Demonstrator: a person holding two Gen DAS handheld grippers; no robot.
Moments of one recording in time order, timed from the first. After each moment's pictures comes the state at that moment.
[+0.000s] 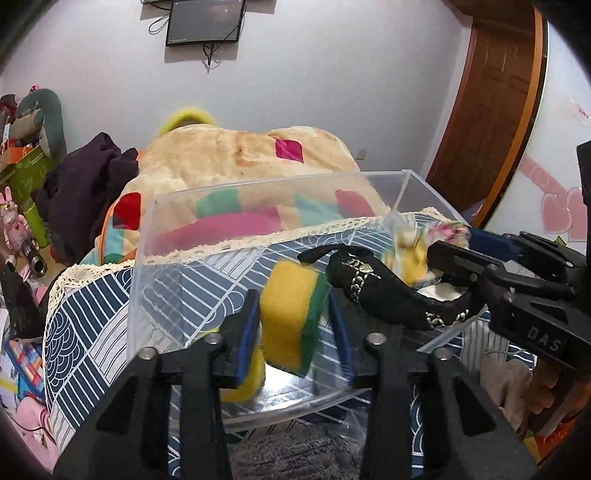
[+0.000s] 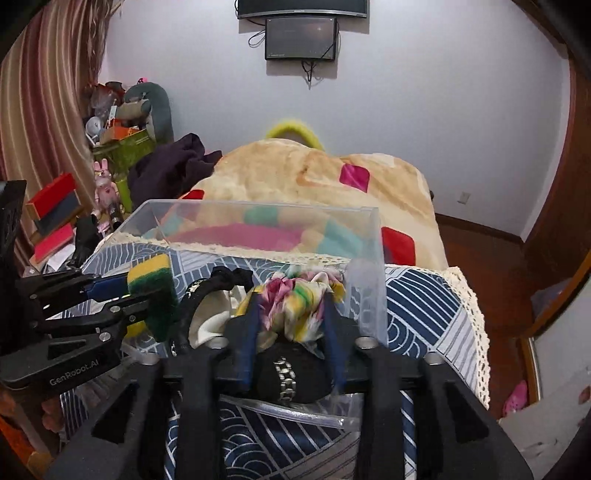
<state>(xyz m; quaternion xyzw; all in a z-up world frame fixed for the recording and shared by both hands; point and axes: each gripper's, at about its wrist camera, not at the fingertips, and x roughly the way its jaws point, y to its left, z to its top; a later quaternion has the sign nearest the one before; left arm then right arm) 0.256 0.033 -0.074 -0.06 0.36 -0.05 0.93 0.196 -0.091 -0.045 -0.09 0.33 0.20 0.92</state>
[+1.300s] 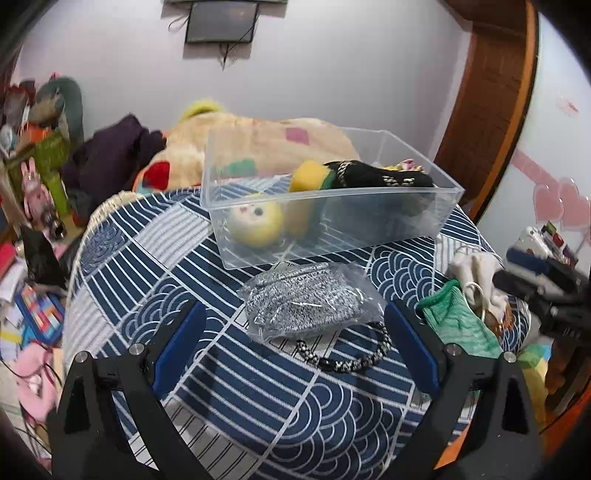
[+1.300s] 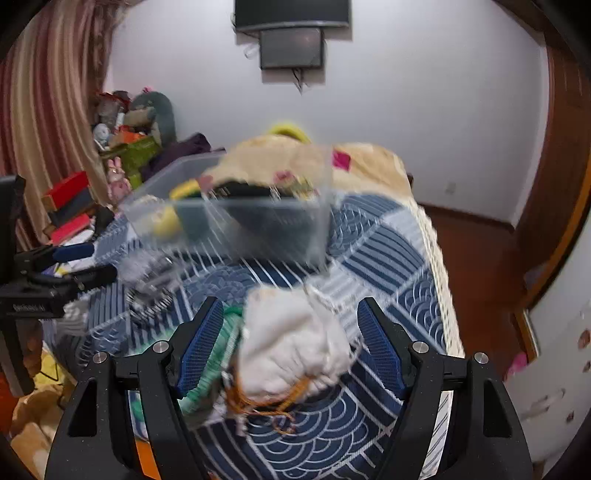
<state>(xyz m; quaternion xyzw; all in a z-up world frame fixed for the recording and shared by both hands) 0.130 0.045 -0.093 -0.08 0.36 -0.04 0.93 0.103 -0.157 -0.076 -0.06 0.34 0.19 0.92</state>
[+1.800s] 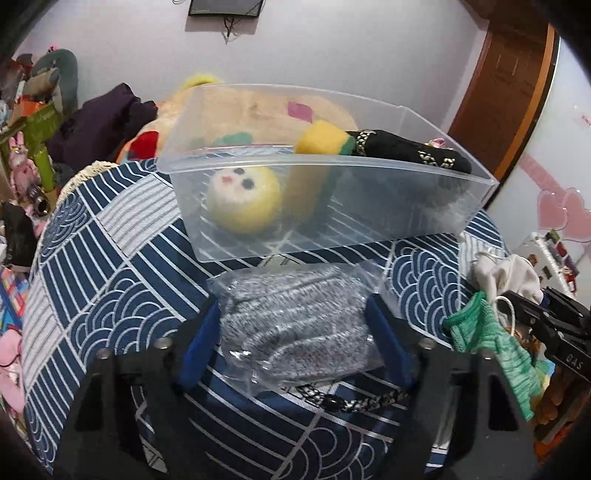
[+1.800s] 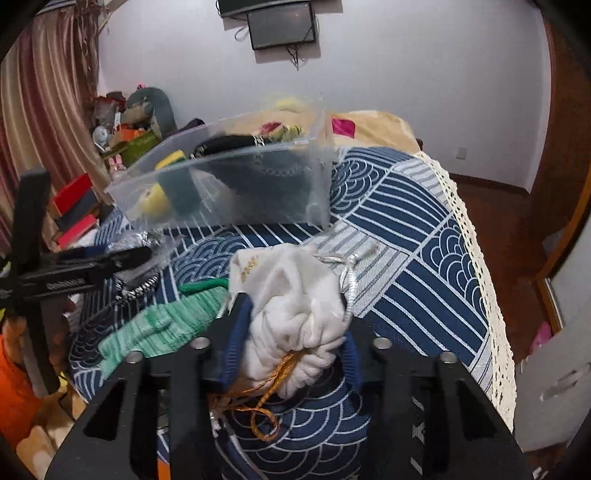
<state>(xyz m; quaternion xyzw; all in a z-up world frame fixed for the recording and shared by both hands) 0.167 0.041 -0.127 -0.10 0.39 -0.05 0.91 0.098 -0.171 -0.099 -0.02 0.36 0.22 0.91</state>
